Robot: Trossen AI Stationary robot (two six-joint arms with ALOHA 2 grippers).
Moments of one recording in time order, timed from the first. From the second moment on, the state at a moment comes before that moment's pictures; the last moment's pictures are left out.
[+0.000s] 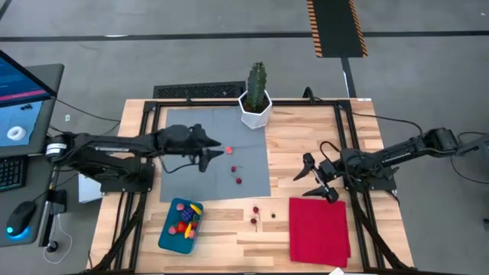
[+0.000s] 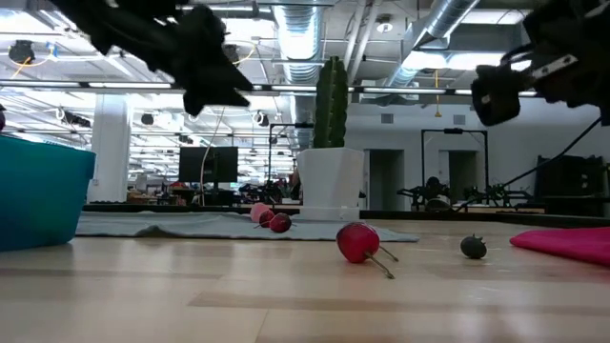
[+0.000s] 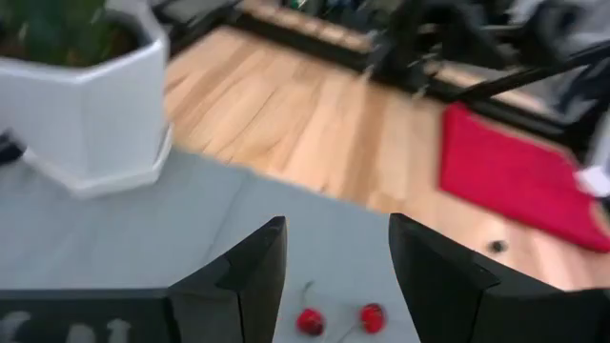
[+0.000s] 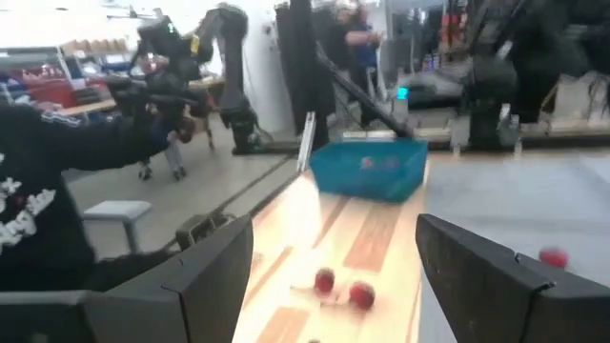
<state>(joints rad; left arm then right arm) 0.18 1.07 0.58 0.11 0.03 -0.25 0.12 0.83 0.01 0.83 -0.35 0.10</state>
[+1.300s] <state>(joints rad) 0.38 1.77 1.21 -0.61 0.04 -0.16 0.30 0.85 0.01 0.74 -0.16 0.18</state>
